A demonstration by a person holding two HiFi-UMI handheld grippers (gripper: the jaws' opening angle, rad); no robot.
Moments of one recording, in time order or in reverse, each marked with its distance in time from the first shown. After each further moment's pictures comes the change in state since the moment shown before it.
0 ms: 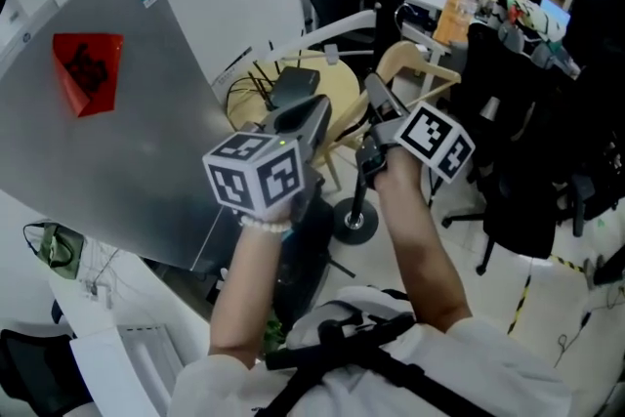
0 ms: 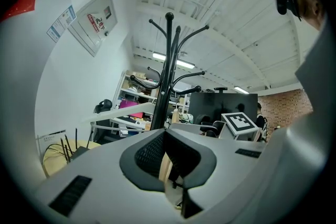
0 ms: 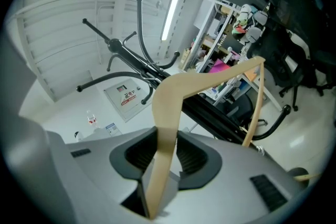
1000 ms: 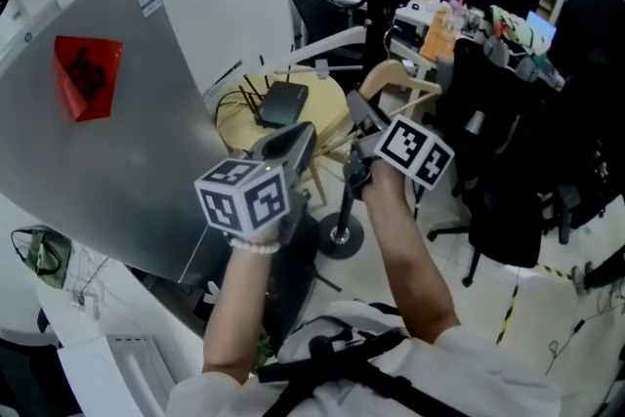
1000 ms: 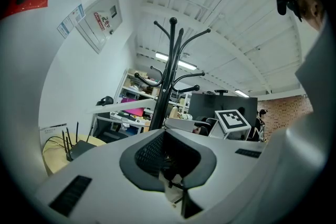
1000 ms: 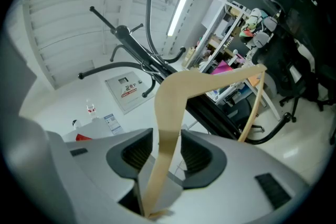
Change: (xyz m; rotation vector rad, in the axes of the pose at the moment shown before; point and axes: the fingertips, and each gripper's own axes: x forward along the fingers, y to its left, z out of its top) left arm -0.022 0.005 -0.018 -0.055 0.003 -0.001; right arm 0.007 -0.001 -0.016 -0.094 0.046 -0.028
